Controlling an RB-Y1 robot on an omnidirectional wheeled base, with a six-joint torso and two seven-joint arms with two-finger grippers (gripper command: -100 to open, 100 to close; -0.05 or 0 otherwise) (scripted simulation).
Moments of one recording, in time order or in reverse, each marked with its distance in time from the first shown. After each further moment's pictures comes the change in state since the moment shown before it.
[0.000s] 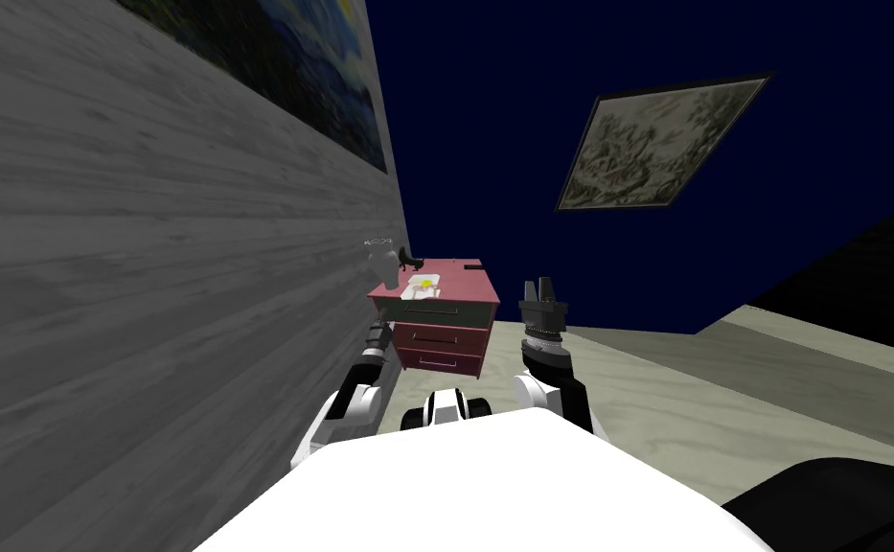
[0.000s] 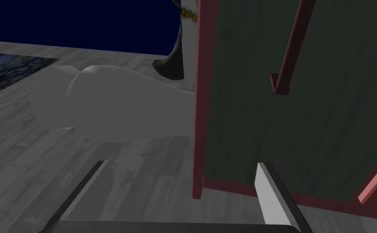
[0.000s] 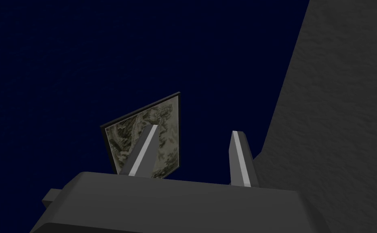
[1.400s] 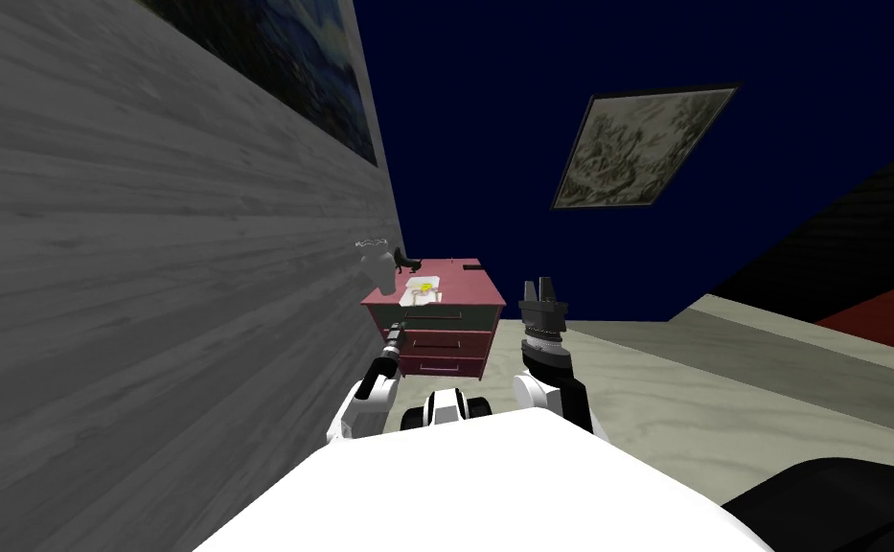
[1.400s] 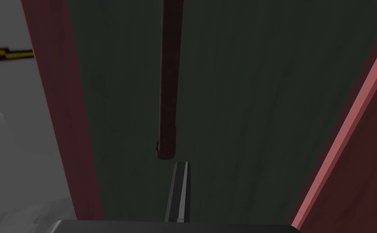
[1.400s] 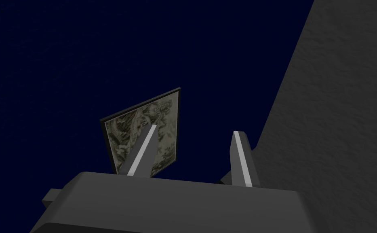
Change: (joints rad) left arm -0.102 -0.055 -0.052 0.182 -0.019 0.135 -0.001; right arm 0.000 0.000 0.000 0.000 0.000 0.000 0.000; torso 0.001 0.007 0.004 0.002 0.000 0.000
